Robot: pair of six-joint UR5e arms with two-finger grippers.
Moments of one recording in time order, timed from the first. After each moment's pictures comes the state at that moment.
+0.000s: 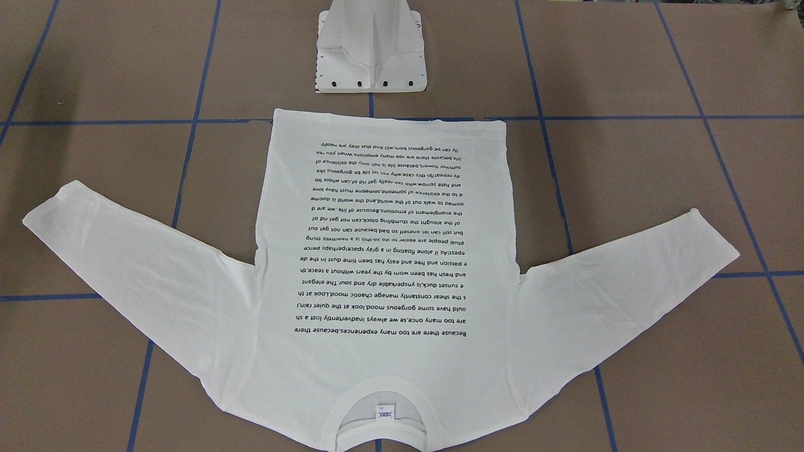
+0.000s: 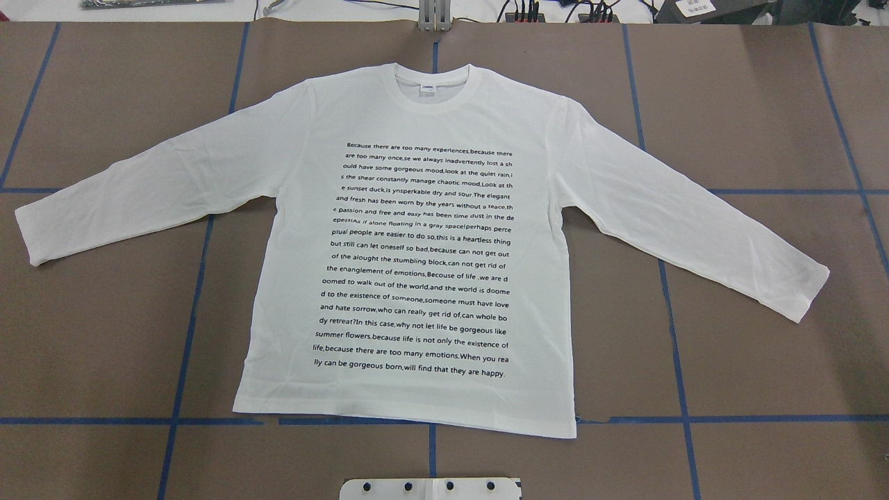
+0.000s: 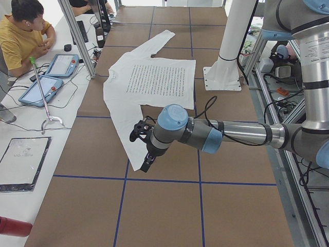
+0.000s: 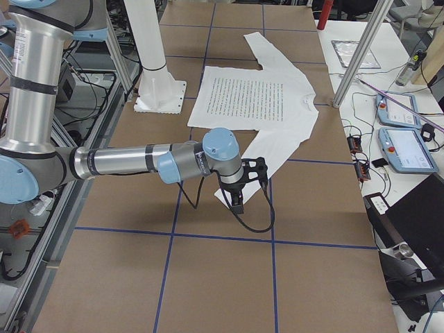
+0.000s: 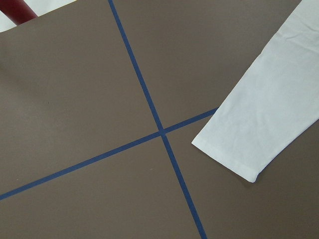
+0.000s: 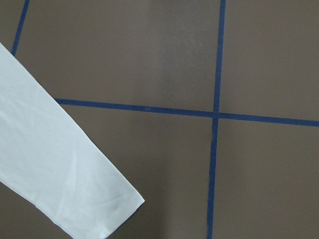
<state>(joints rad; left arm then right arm) -1.65 -1.33 -1.88 -1.87 -2.34 0.17 1.50 -1.82 1.90 -1.25 2.35 0.28</state>
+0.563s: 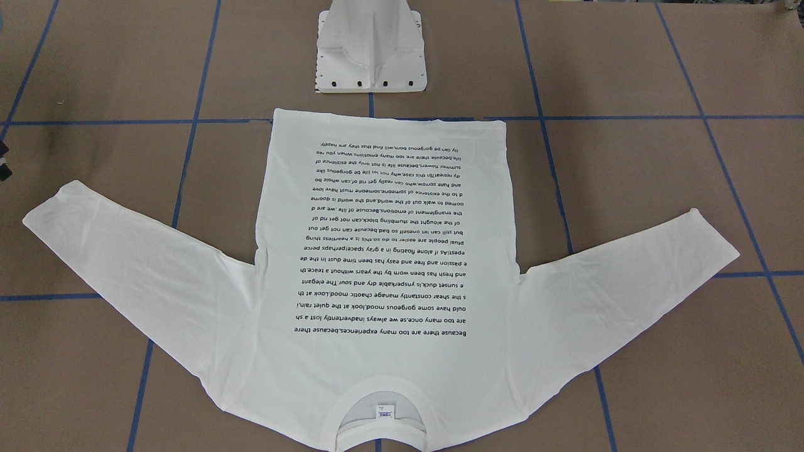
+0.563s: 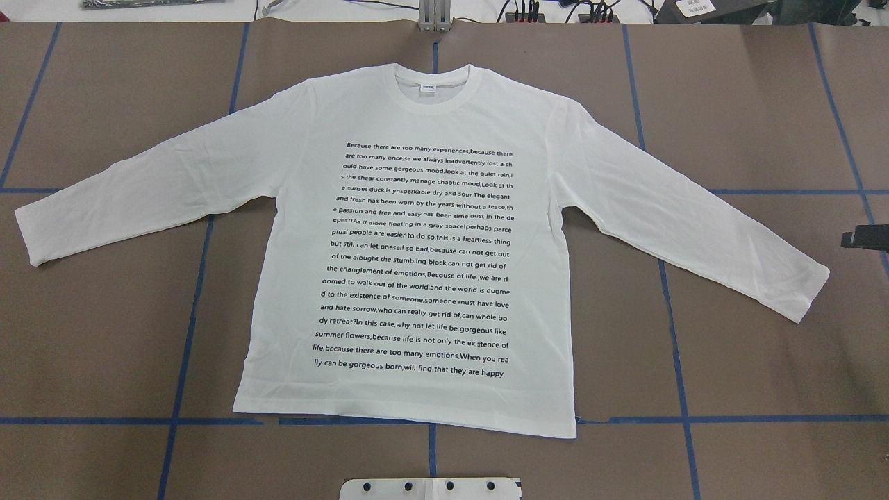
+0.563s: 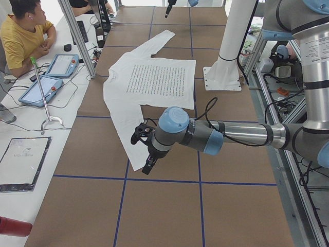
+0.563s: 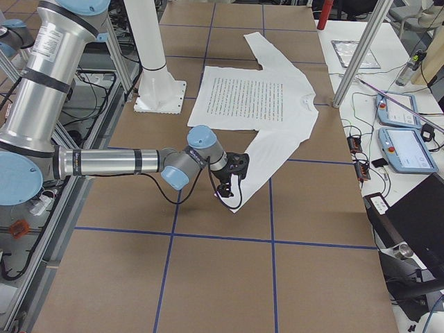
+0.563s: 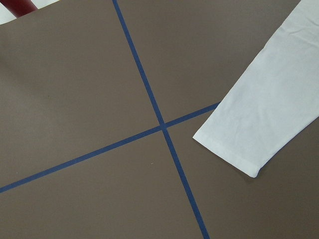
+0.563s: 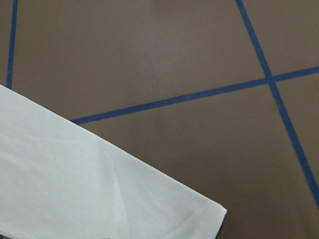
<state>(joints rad) -1.65 -1.33 -1.87 -1.87 -2.34 0.17 0.99 -1.94 1.90 -0.72 1.92 1.13</state>
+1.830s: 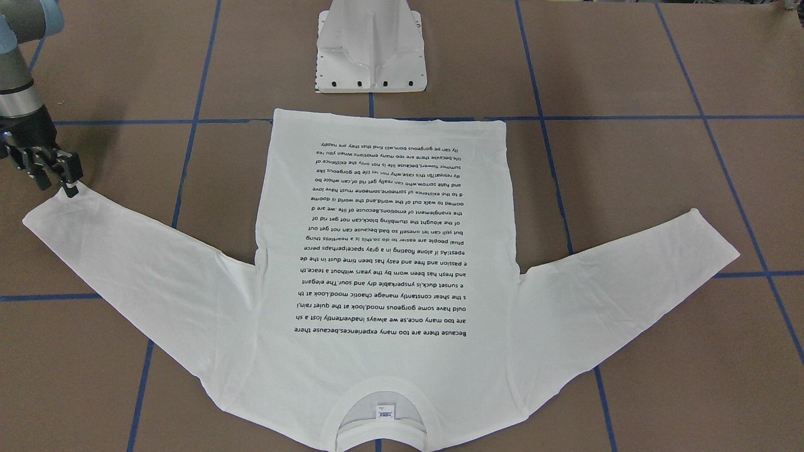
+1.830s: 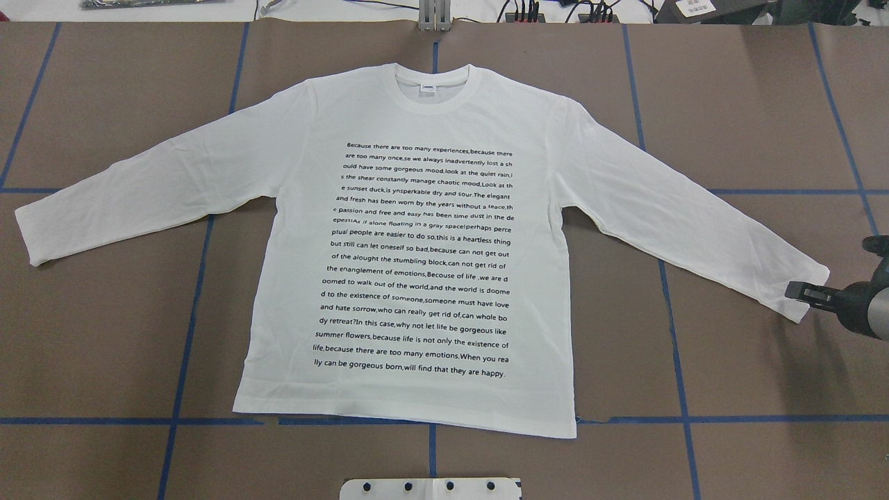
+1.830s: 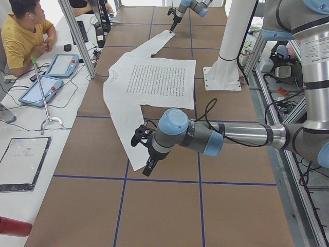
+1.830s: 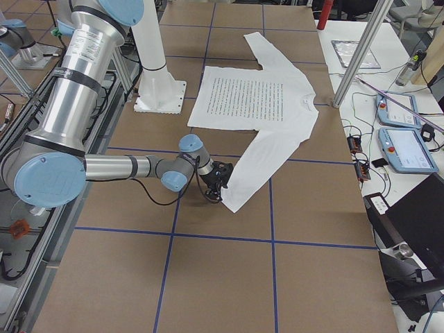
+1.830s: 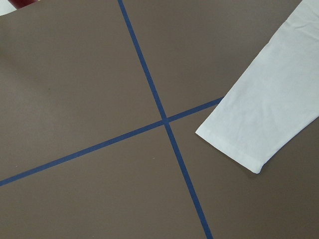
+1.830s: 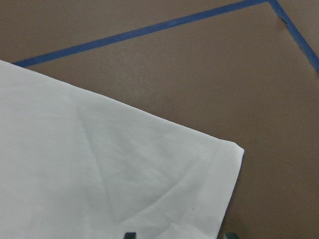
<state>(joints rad) -1.65 -1.33 -1.86 -1.87 -2.34 0.17 0.63 -1.95 1.80 -0.68 1.59 1.43</state>
